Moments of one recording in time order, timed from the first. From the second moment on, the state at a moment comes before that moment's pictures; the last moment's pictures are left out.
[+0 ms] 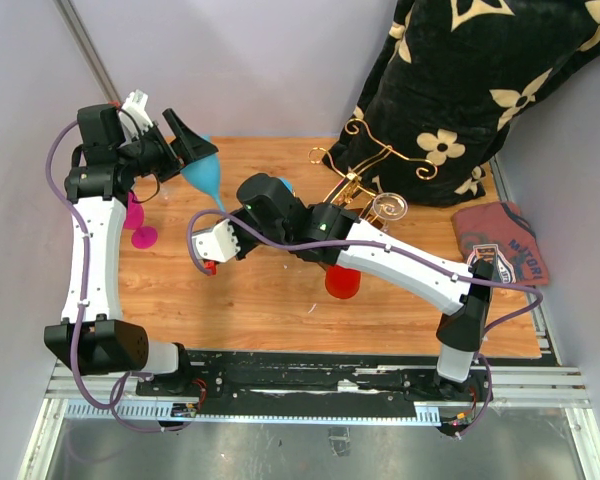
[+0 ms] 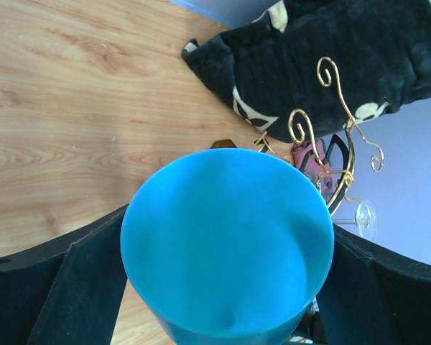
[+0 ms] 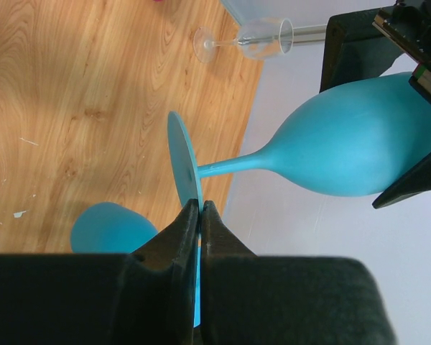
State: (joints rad) left arm 0.13 1.37 1.60 -0.70 0.63 -0.51; right arm 1.16 1.80 1.93 -0.63 0.04 -1.16
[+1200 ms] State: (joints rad) left arm 0.13 1.37 1.60 -0.70 0.68 -0.53; right arm 1.14 1.81 1.91 -0.60 0.09 -1.15
